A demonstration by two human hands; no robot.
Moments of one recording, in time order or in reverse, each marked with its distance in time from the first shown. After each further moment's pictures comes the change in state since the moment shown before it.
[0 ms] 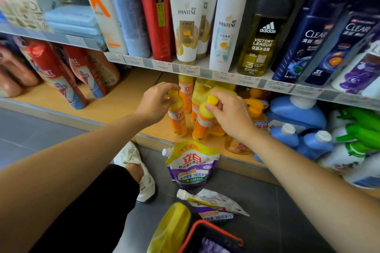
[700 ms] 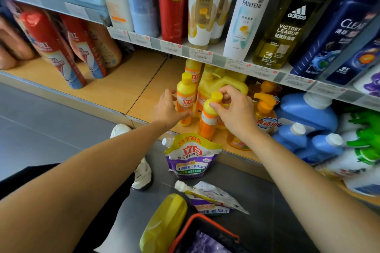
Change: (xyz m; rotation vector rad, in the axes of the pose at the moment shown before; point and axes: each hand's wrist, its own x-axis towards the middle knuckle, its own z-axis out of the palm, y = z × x) left_hand -0.022 -0.041 0.099 -0.203 0.035 -0.414; right_hand -0.006 0.012 0.029 0.039 0.007 0.141
